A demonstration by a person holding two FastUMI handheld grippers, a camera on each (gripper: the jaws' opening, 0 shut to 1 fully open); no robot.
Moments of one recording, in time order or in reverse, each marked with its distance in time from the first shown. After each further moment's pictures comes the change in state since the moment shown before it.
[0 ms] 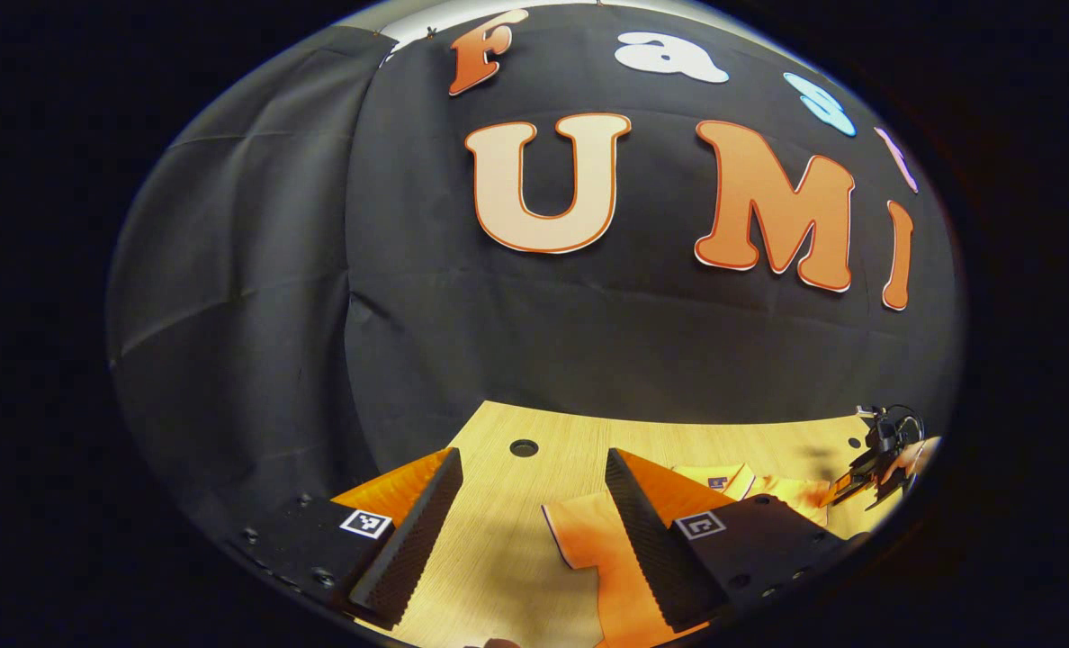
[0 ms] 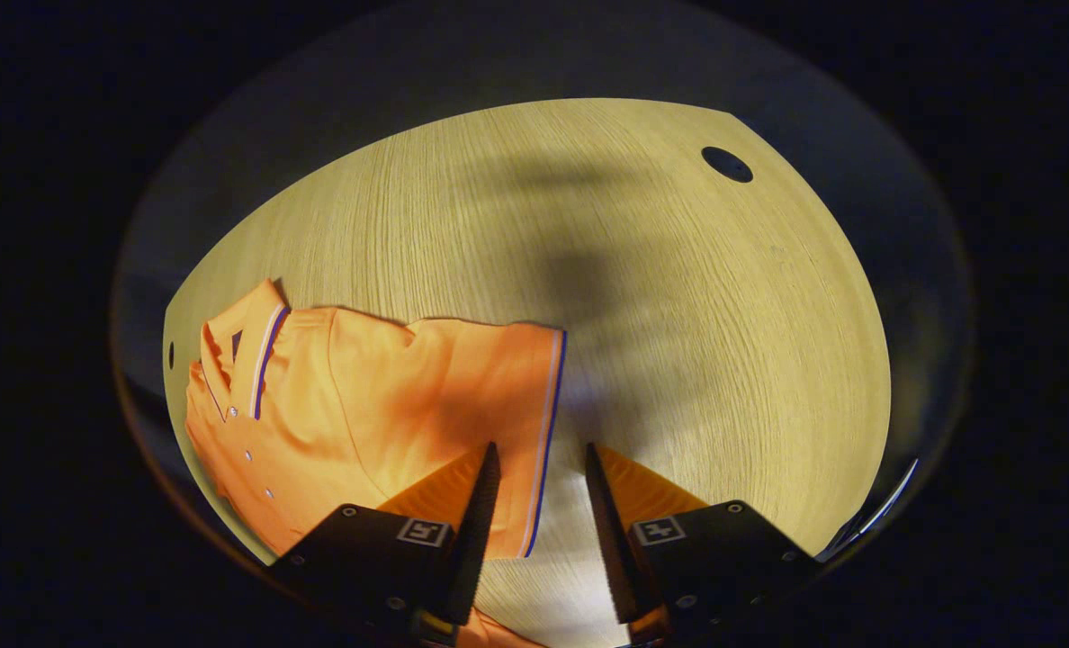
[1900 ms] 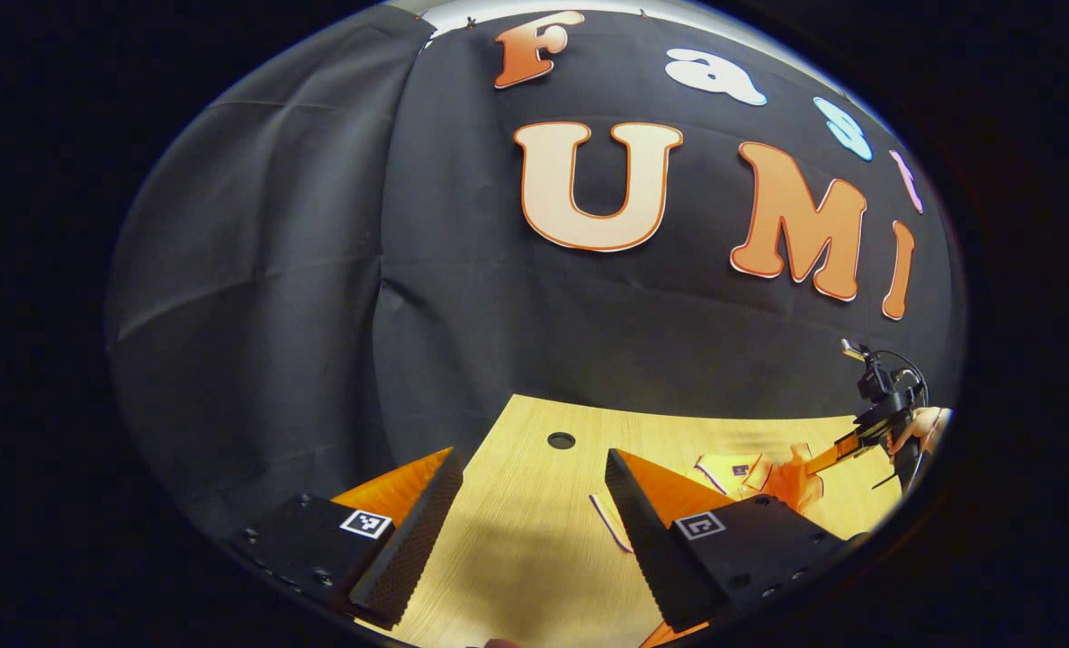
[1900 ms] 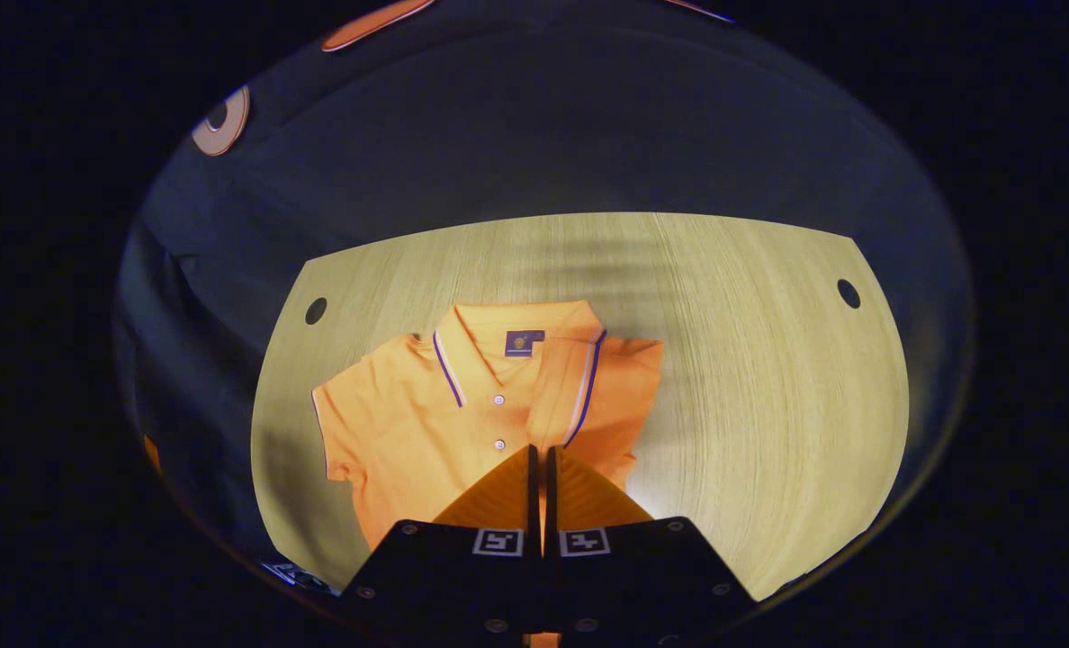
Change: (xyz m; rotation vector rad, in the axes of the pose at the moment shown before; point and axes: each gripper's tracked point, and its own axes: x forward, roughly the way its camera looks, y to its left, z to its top) left arm -0.013 0.105 -0.014 -0.032 0.000 -0.024; right arm -0.115 0.216 -0.012 -0.274 -0.234 0.217
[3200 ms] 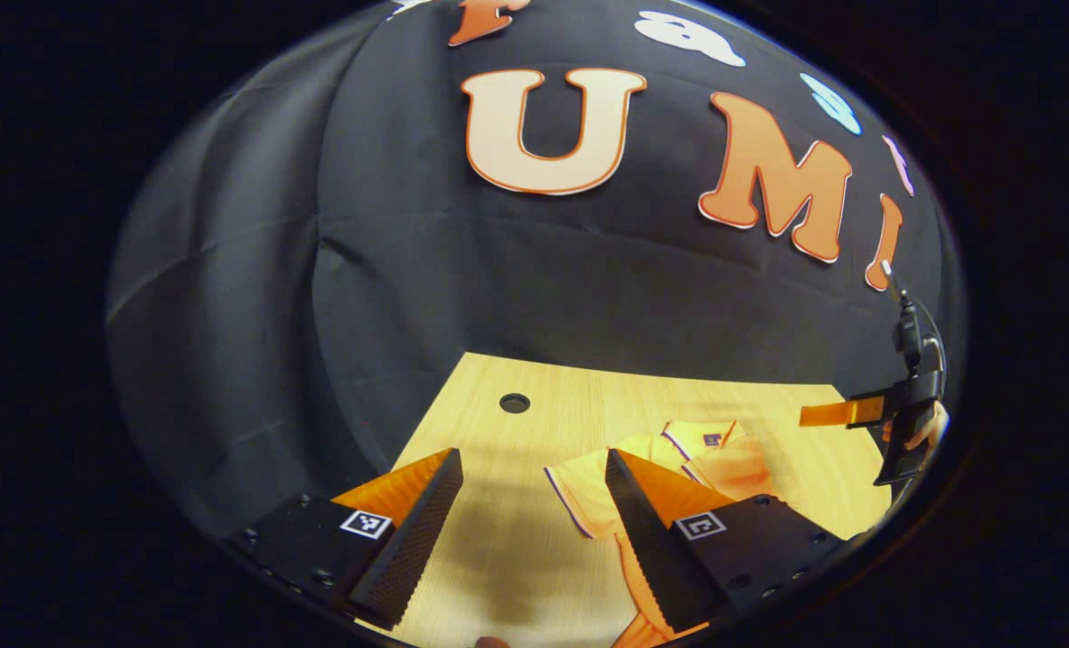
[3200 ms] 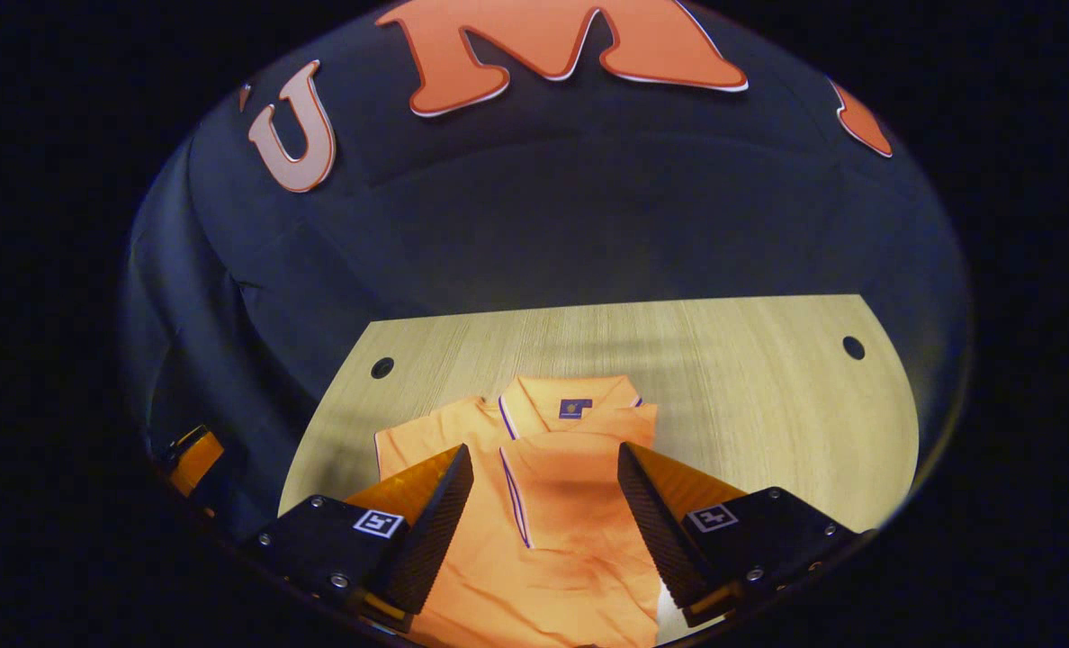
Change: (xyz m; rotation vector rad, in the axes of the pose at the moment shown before) left arm 0.053 -0.075 -0.036 0.034 0.180 -0.125; right arm -0.081 0.014 0.032 -0.032 -0.344 0.084
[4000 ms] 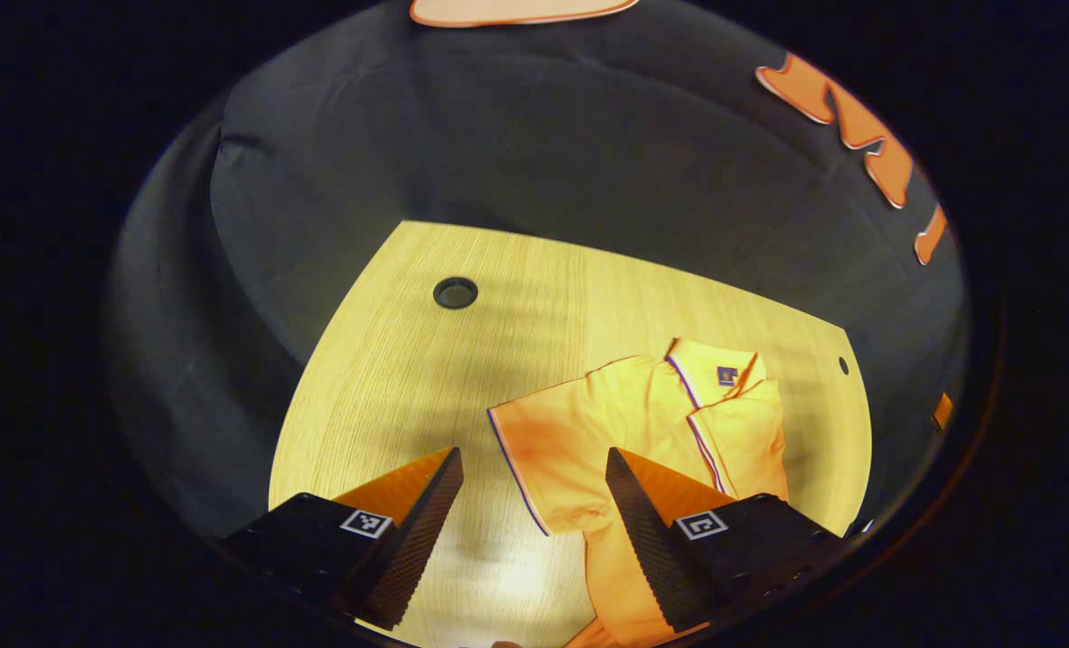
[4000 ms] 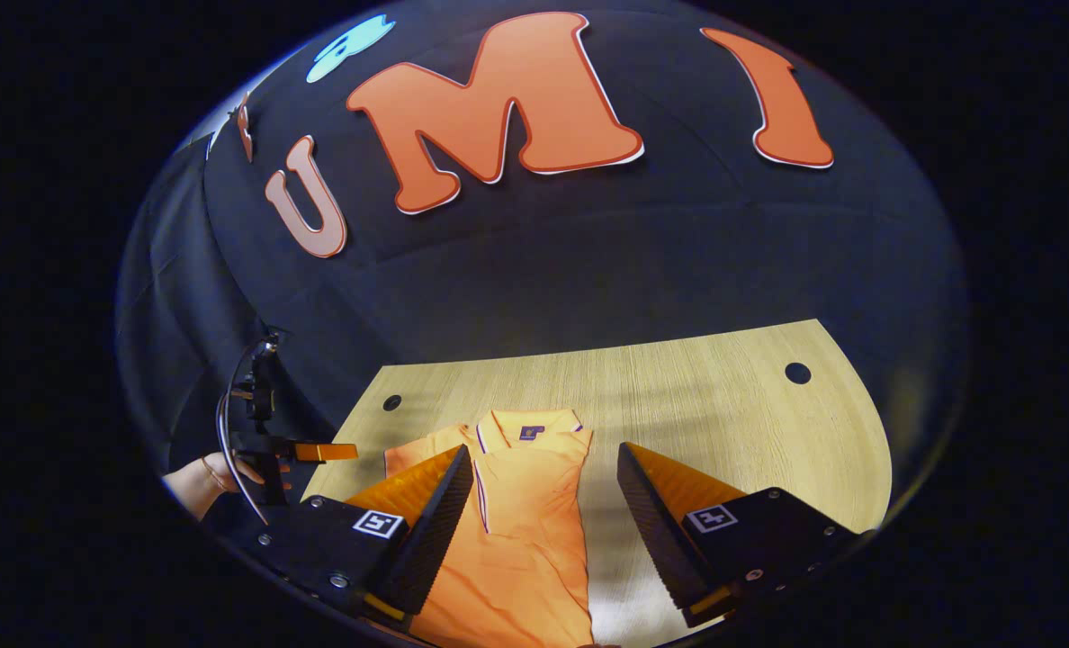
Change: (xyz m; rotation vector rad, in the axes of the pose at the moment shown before) left arm 0.136 -0.040 -0.083 -0.058 0.528 -0.026; right arm -0.095 -0.086 0.023 0.063 -0.128 0.049
